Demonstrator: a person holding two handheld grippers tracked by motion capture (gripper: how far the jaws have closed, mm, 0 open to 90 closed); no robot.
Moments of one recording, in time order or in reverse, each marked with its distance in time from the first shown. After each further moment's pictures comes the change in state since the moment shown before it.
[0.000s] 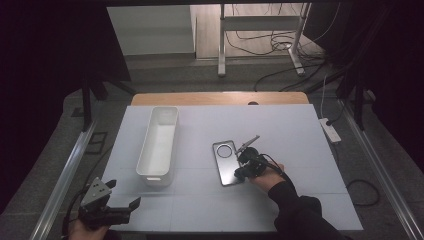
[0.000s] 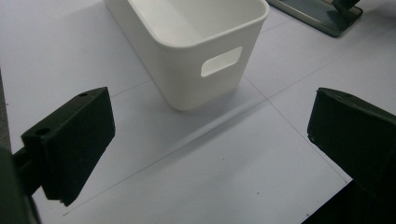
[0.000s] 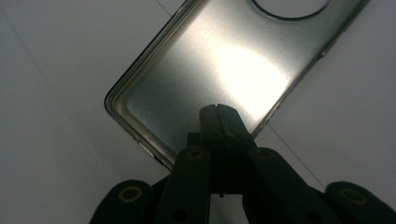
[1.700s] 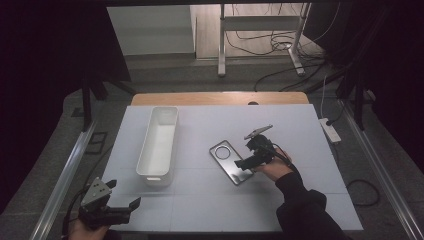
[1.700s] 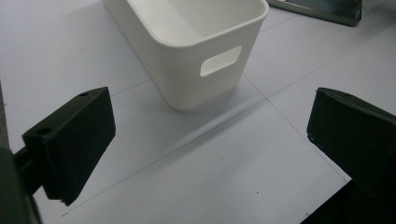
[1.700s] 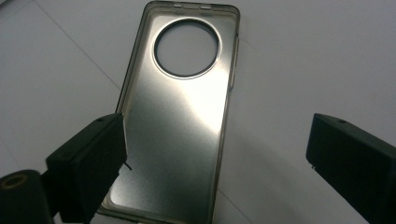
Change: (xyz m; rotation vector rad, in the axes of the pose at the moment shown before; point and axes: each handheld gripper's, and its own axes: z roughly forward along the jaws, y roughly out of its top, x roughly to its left) left arm 0.000 0.000 0.000 0.003 -0.005 0.000; right arm -0.027 0.010 -0.023 -0.160 -0.107 0.075
